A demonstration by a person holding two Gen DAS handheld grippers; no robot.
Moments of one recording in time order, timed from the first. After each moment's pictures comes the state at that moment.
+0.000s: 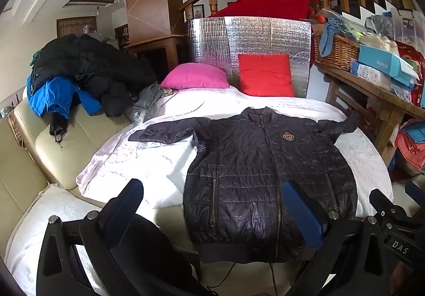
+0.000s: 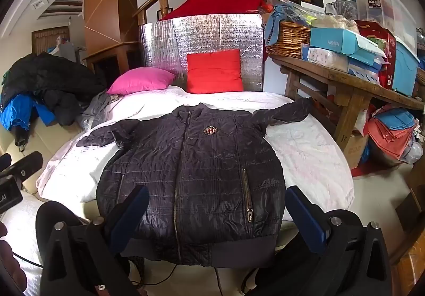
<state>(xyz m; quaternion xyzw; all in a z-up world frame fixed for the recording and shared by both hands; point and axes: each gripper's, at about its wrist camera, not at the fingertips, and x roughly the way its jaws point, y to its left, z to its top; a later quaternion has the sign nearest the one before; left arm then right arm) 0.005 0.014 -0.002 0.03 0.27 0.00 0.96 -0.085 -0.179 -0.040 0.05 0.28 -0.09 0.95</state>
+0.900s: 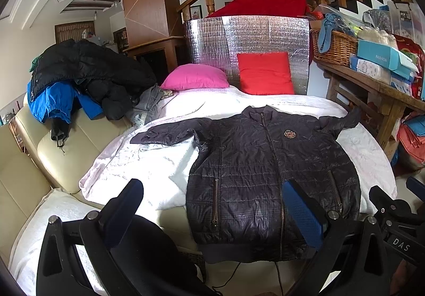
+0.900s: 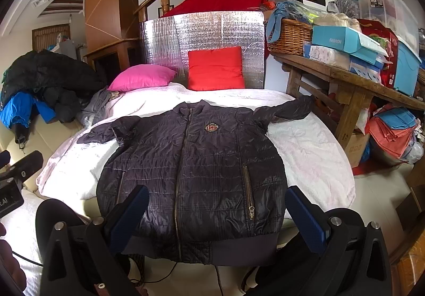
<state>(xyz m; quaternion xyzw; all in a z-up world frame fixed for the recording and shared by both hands) 0.003 0.009 -0.002 0.05 0.27 0.00 0.96 -0.083 -0.177 -0.043 0.04 0.29 -0.08 0.95</state>
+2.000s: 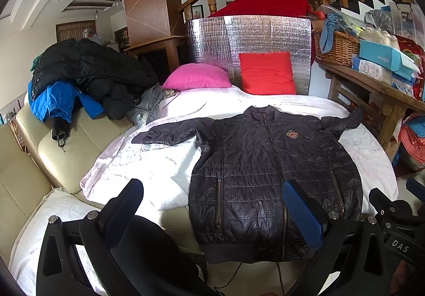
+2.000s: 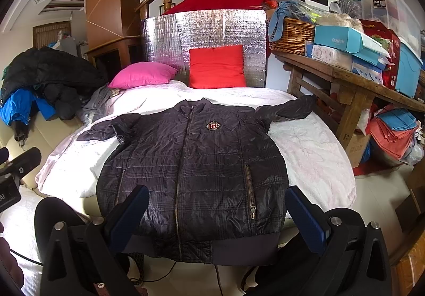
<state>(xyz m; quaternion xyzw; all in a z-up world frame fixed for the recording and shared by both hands) 0.008 0.015 -0.004 0.05 0.27 0.01 0.96 -0.079 -0.175 -0.044 0.04 0.30 -0.08 0.95</state>
